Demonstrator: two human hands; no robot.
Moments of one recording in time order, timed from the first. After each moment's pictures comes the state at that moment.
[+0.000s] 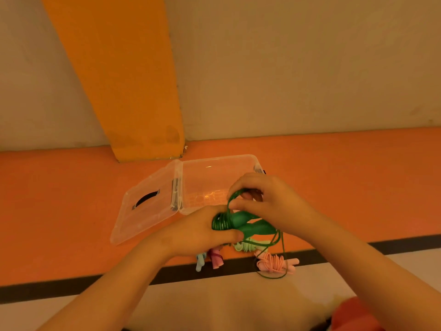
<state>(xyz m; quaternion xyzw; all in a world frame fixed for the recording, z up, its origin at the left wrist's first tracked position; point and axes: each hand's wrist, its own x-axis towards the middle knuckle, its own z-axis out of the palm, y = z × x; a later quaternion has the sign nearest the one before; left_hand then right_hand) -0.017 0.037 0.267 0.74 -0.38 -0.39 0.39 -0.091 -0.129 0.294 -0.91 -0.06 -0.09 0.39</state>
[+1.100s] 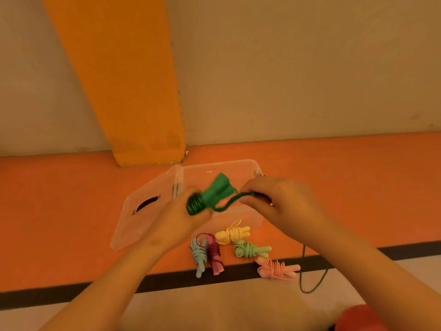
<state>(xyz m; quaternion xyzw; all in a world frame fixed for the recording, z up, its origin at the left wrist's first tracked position) 0.009 0.052 0.252 0.86 -0.27 -0.13 0.40 -0.102 -0.137 0.304 -0.96 -0.04 -0.18 0.18</state>
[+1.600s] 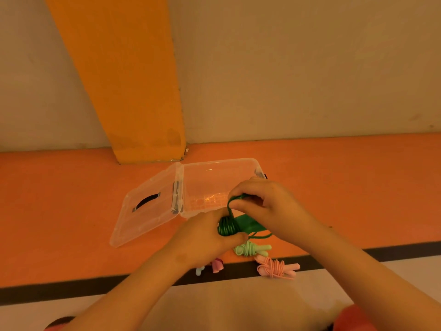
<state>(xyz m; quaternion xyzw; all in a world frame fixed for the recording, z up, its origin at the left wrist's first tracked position) -0.023 0.032 0.245 0.85 -0.36 -0.22 0.32 -0.089 -0.125 0.290 -0.92 -0.07 -0.13 0.36</state>
